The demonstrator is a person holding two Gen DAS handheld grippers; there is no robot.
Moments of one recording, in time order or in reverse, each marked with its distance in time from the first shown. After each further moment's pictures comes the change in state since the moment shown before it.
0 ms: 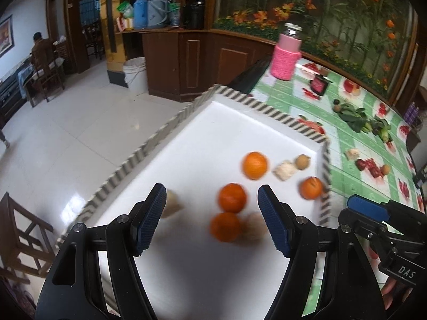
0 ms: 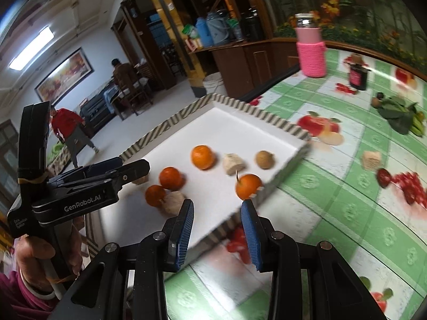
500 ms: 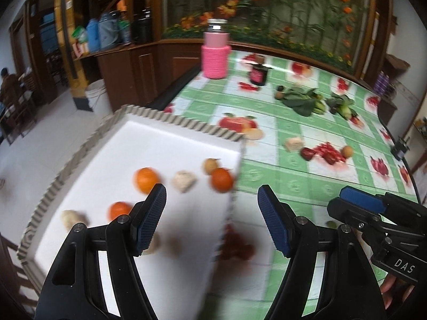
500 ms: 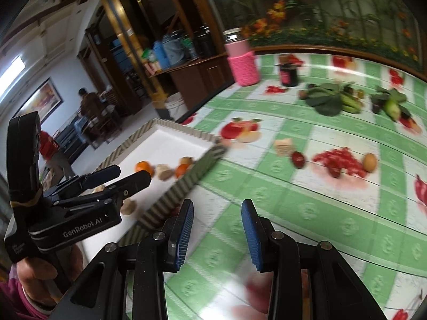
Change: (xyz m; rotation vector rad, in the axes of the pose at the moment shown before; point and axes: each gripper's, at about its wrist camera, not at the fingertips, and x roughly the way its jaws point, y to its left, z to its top) left arm 0.004 -0.124 0.000 0.186 -0.033 -0.118; right arm -0.068 -0.073 -0.024 0.151 -0.095 -0.149
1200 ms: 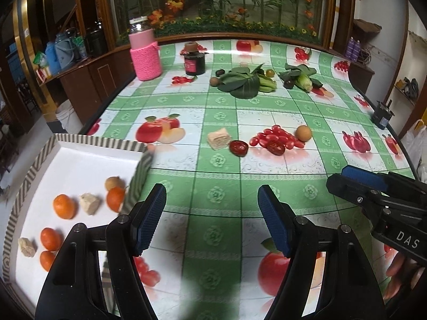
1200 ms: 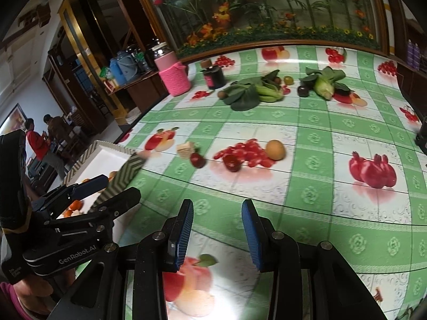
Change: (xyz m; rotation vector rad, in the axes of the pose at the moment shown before) left arm 0.038 -0.107 0.010 0.168 0.046 -0.079; right arm -0.037 -0.100 -0.007 0.133 -0.025 -0.157
